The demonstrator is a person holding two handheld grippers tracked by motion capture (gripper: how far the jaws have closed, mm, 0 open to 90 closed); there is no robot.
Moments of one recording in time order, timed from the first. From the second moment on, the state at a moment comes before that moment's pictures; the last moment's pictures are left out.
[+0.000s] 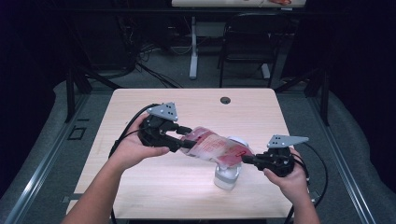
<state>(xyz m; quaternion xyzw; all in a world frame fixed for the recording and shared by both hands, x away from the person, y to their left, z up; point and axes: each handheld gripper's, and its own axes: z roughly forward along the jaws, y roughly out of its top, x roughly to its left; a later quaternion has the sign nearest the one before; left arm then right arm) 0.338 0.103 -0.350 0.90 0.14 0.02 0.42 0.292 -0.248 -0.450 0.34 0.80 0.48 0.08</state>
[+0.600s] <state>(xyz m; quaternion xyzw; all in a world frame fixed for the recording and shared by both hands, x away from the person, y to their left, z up) 0.338 0.097 -0.347 0.89 0.14 0.03 0.42 0.293 -0.250 -0.453 0.35 0.80 0.48 0.07</state>
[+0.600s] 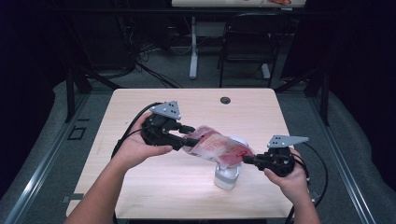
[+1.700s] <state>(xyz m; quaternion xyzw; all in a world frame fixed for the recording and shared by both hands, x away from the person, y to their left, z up) 0.339 0.093 -0.348 0.89 0.14 0.02 0.43 0.286 -0.254 -0.444 0.33 0.82 0.46 0.07</state>
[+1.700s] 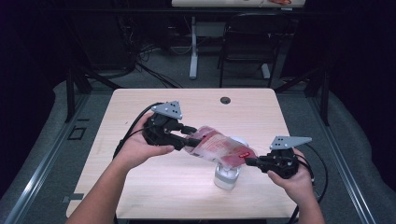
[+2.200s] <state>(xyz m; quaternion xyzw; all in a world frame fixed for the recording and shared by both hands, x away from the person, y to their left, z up) 0.338 0.097 -0.352 0.89 0.14 0.02 0.43 0.284 -0.255 -0.441 0.33 0.81 0.47 0.08</state>
